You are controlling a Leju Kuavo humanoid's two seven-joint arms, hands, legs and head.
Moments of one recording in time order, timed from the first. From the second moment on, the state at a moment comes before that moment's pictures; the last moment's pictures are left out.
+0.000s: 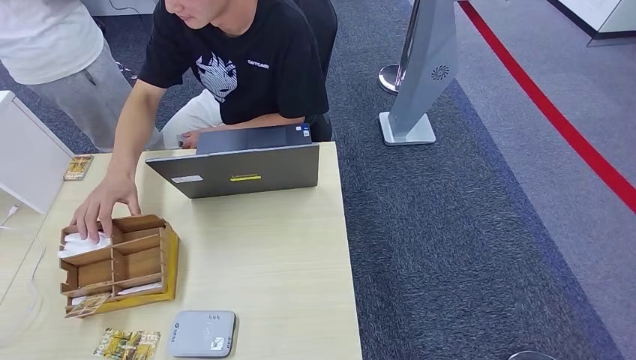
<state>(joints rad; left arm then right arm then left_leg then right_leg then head) 0.35 -0.35 0.97 -2.02 0.25 0.13 -0.25 0.47 0.30 -0.50 -1.35 -0.43 -0.26 0.12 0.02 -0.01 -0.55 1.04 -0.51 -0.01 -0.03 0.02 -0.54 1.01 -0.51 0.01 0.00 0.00</state>
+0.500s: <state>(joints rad) 0.27 -0.37 0.94 -1.27 0.08 0.05 0.09 0.40 0.30 -0.54 -1.24 -0.08 -0.27 0.40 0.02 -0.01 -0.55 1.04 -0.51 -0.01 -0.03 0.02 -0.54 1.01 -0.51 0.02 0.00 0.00</state>
